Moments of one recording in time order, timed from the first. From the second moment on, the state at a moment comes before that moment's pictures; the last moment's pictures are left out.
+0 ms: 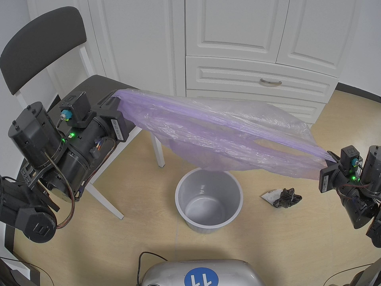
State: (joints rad) left arm -0.55 1.63 -0.62 -1.30 0.32 0.12; right arm 0.49 1.43 -0.32 -1.01 -0.67 -0.26
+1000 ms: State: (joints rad) left arm -0.58 1.64 -0.61 -1.31 0.33 0.12; right arm 0.51 1.42 -0.27 -1.02 -0.66 -0.29
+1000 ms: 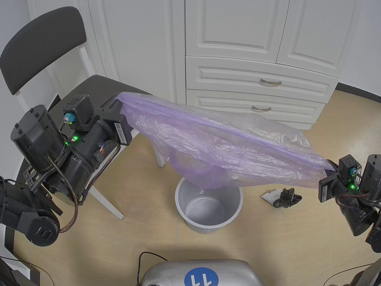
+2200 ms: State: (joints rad) left arm -0.83 1.91 -0.61 -1.53 0.32 0.07; right arm 0.72 1.66 -0.21 -1.43 -0.58 -0.27
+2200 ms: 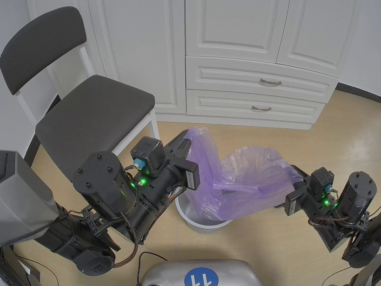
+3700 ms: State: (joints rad) left arm -0.73 2.25 -0.82 -1.53 0.32 -0.04; right arm 0.58 2.18 -0.34 -1.55 -0.51 -0.11
